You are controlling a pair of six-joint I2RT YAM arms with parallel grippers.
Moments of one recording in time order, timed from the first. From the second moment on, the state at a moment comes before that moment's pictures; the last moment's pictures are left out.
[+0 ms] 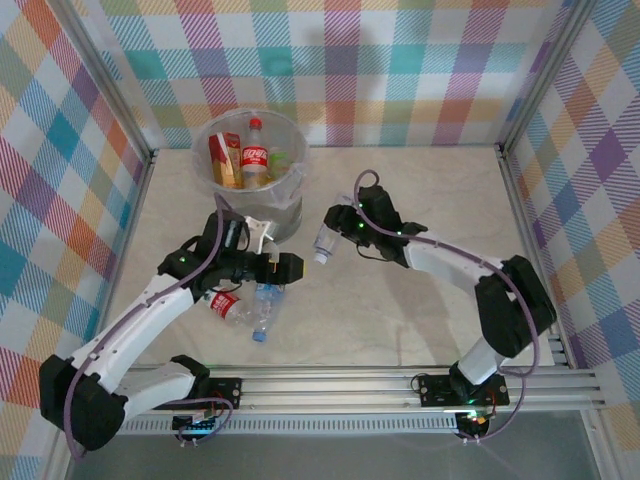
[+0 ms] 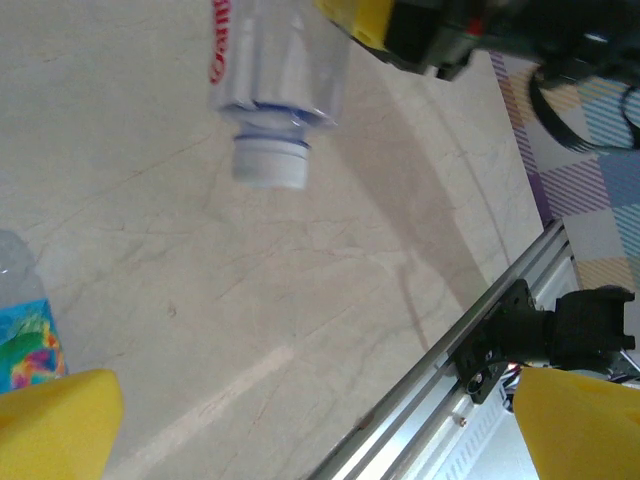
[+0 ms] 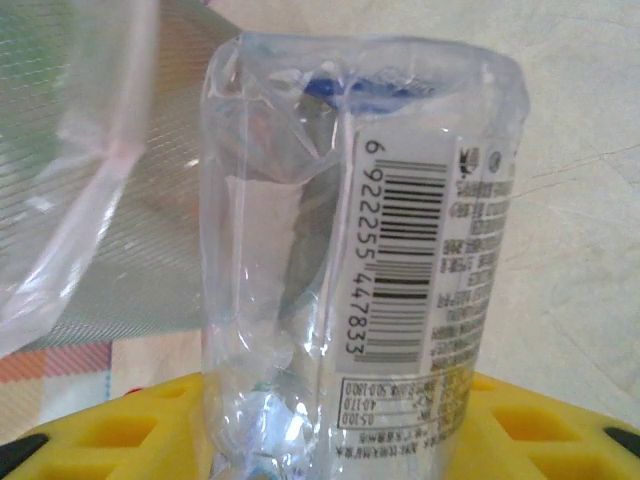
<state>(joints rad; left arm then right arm) -0.50 1.10 0.91 -0.60 0.52 -0.44 0.63 1.57 1.04 -0.06 -0.11 0.93</state>
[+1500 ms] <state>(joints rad) -0.68 1.30 1.03 -0.34 0.52 -0.57 0.71 1.23 0.94 -0.16 -0.19 0.89</state>
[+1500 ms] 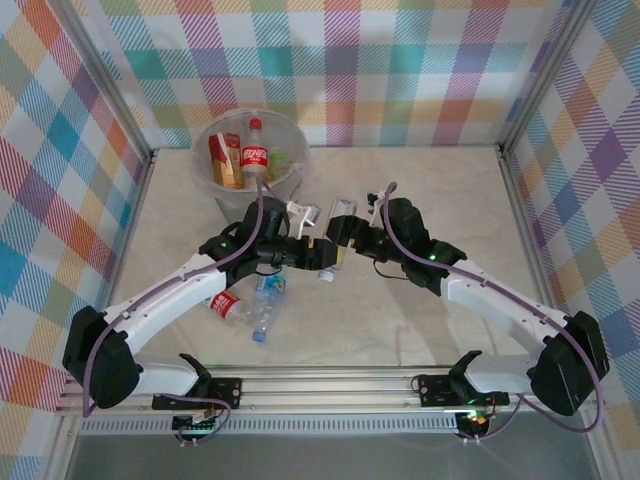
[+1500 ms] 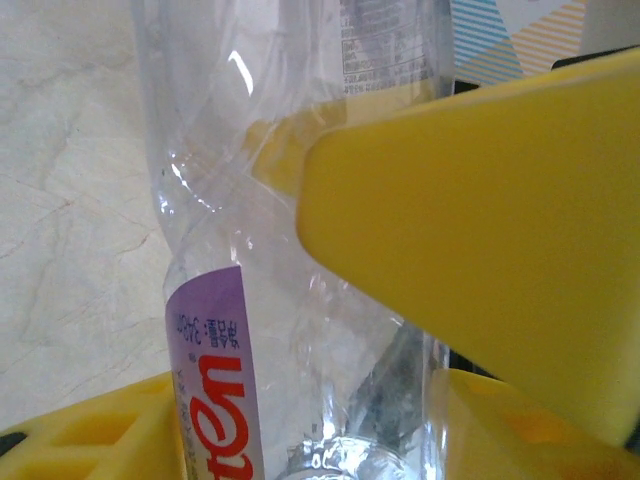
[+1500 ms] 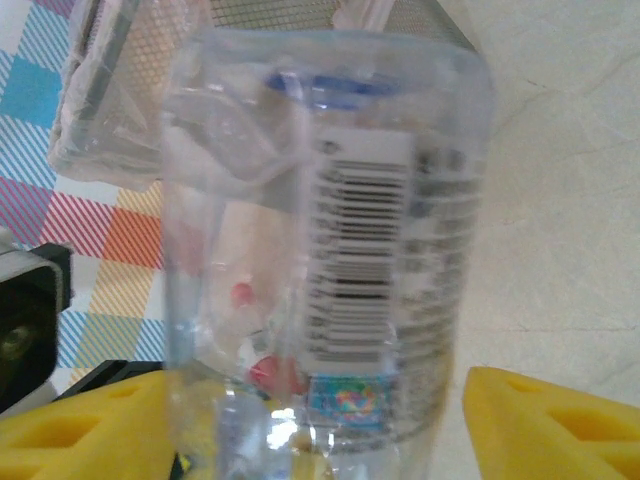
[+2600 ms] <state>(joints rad) -0.37 1.46 1.75 -0.86 0.34 -0.39 0.70 0.90 0.90 -0.40 -0.21 0.69</state>
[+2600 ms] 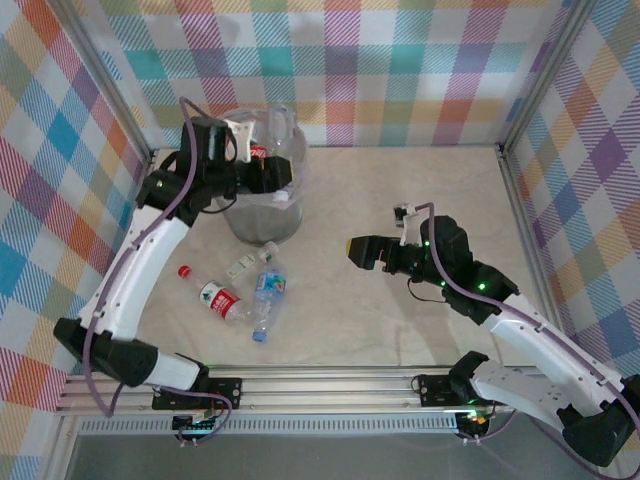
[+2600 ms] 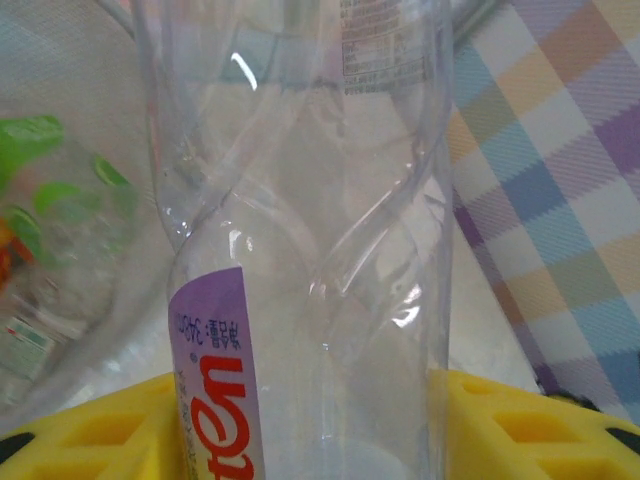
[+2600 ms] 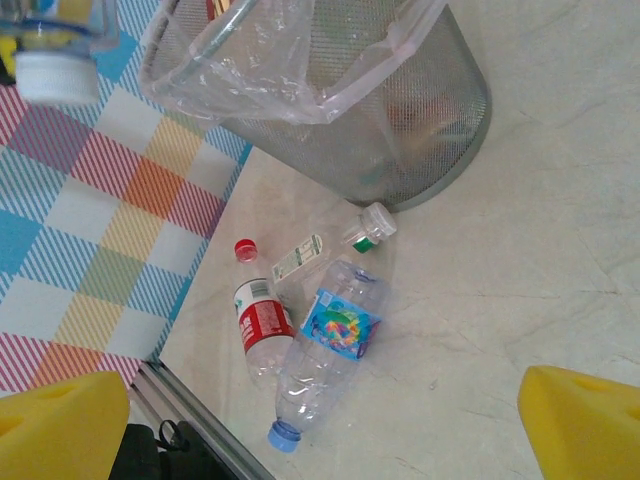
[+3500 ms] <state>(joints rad) -0.27 1.83 2.08 -1.08 0.25 -0.29 0.69 0.84 0.86 -0.45 -0.16 0.67</state>
